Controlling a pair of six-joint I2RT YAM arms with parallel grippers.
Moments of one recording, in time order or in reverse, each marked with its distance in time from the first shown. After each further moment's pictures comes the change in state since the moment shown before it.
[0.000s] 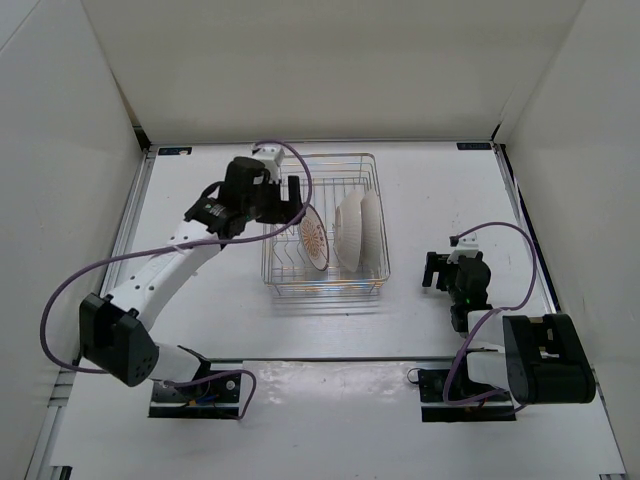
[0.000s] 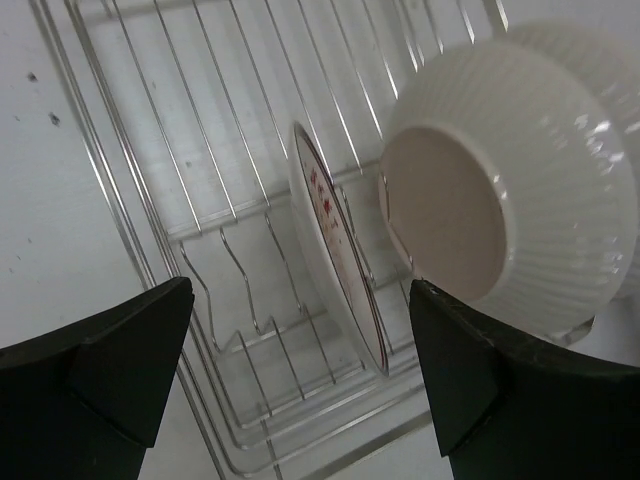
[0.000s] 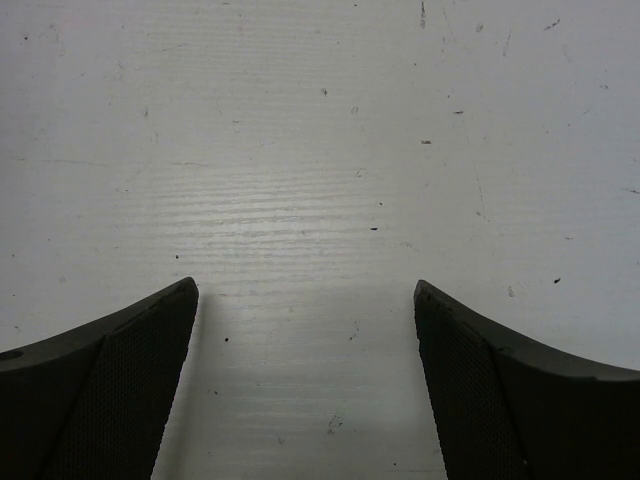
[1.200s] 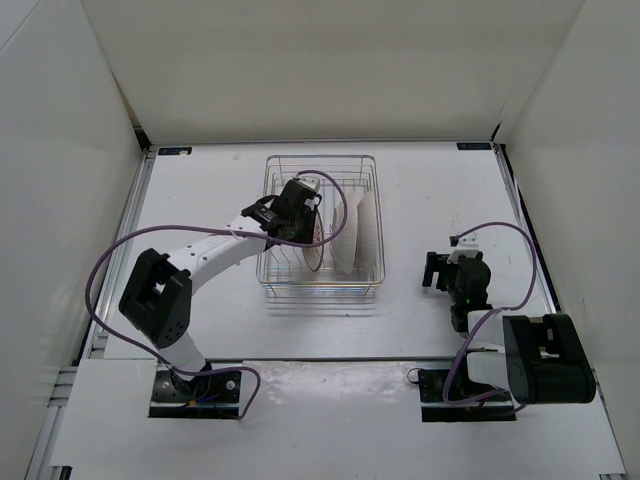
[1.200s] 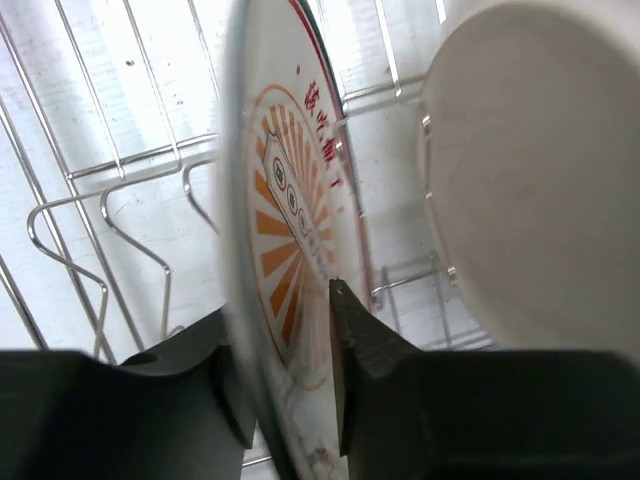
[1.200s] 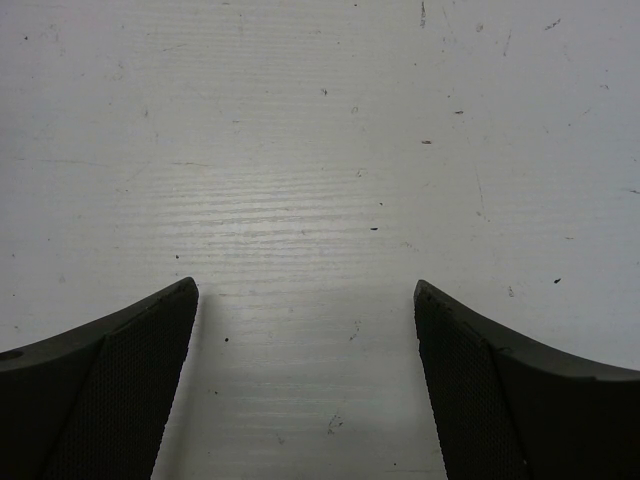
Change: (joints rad) left arm -0.202 0.291 0.001 -0.044 -0.183 -0.061; right arm 0.000 0.000 0.000 0.000 0.000 0.000
